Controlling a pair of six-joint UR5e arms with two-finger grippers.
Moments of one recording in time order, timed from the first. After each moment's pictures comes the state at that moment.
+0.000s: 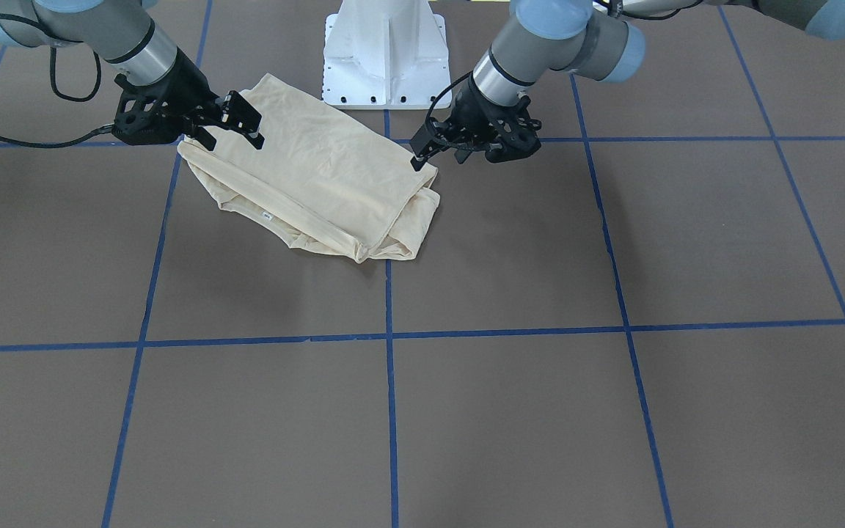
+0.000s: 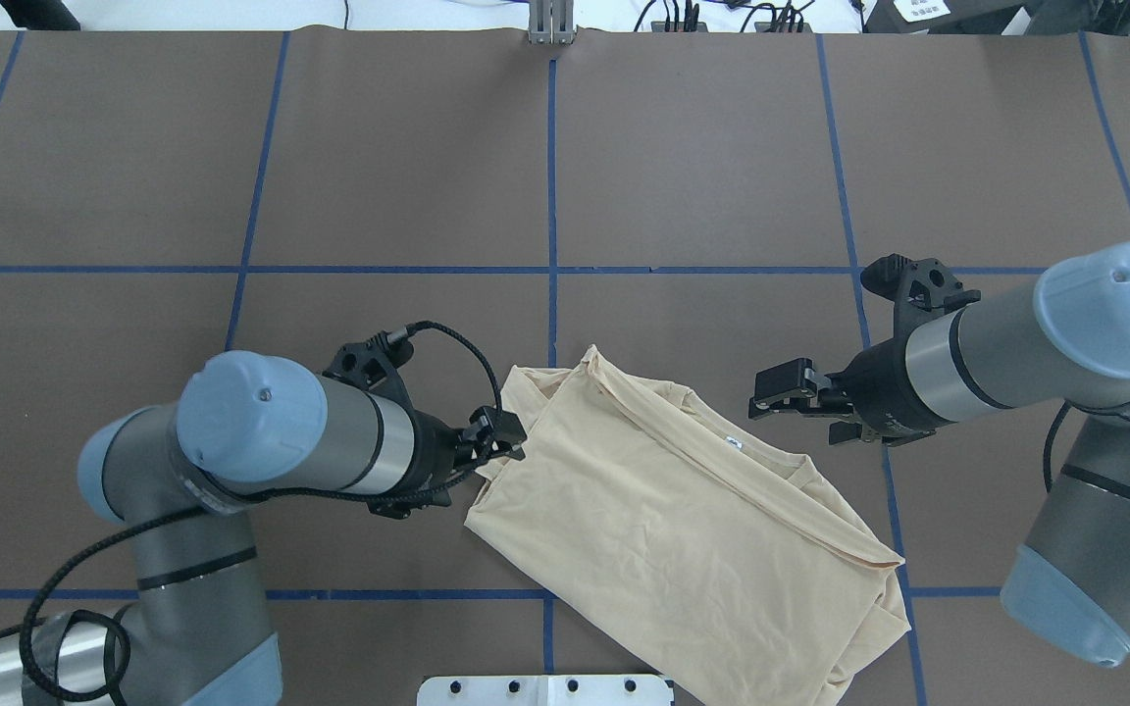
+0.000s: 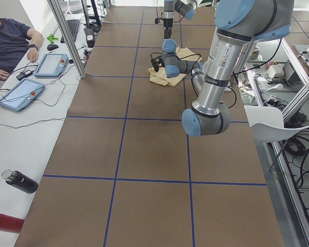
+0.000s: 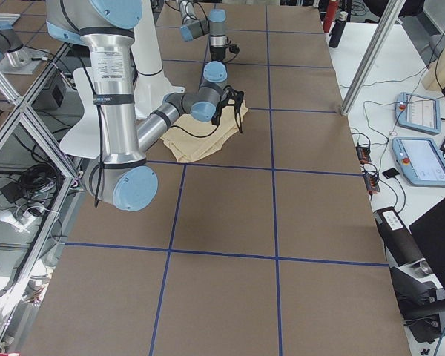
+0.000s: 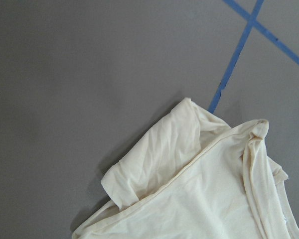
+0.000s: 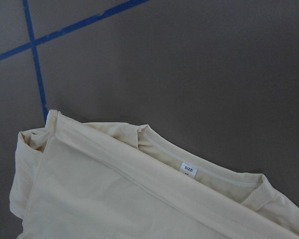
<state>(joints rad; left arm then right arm) -0.35 -2.02 -1.87 -2.00 -1.83 -1.88 0.62 -1.45 2.08 -1.16 2.07 1.47</state>
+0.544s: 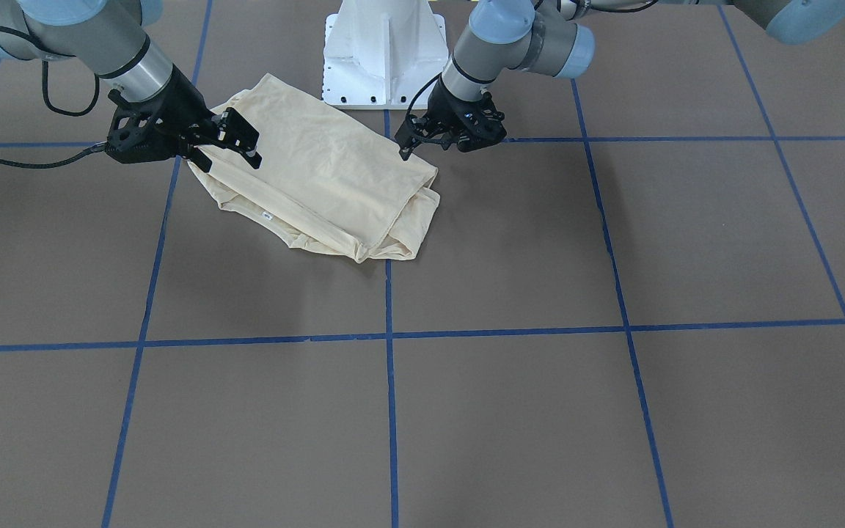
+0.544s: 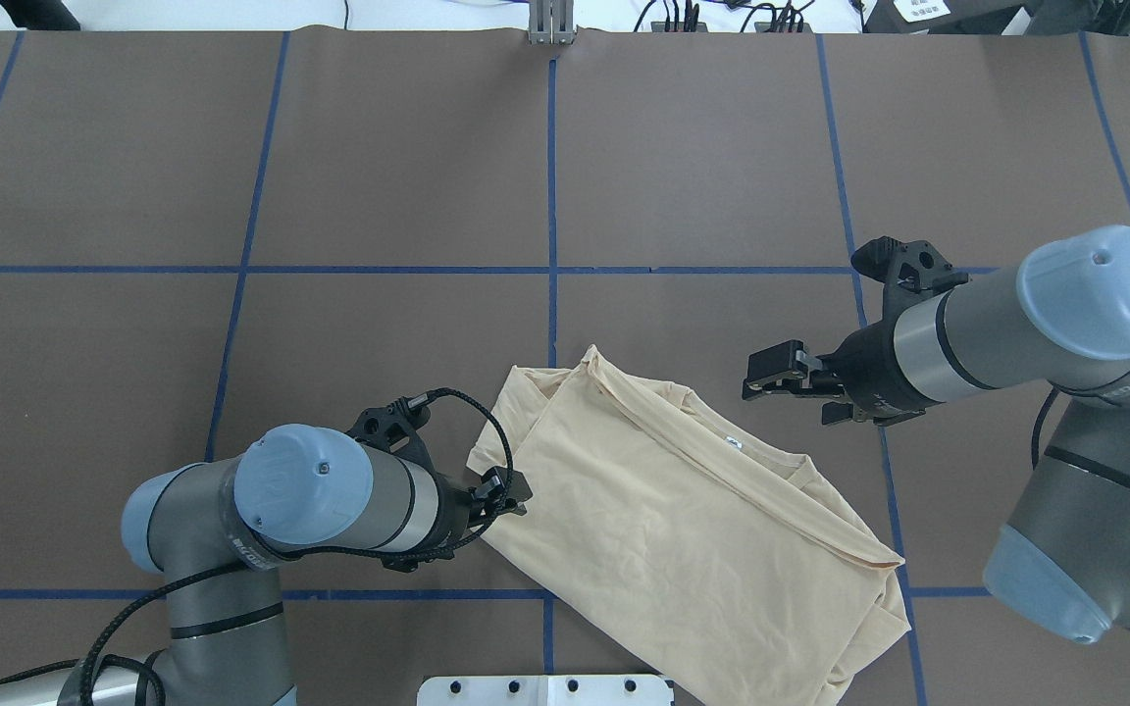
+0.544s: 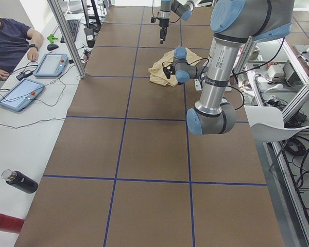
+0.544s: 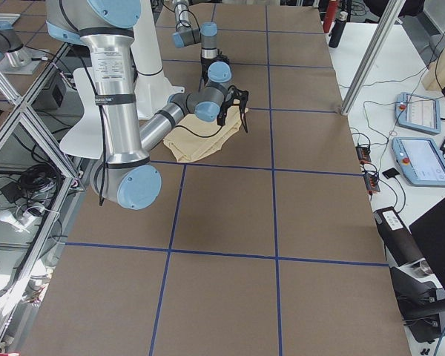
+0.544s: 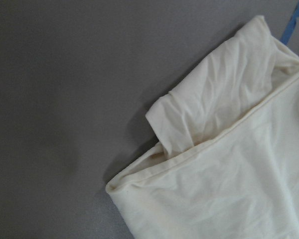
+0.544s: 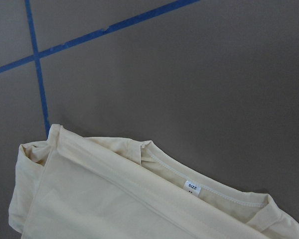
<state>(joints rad) -0.29 -2.02 -1.80 -1.99 -1.81 -1.91 0.63 -1.43 2.06 -1.16 2.06 1.45</state>
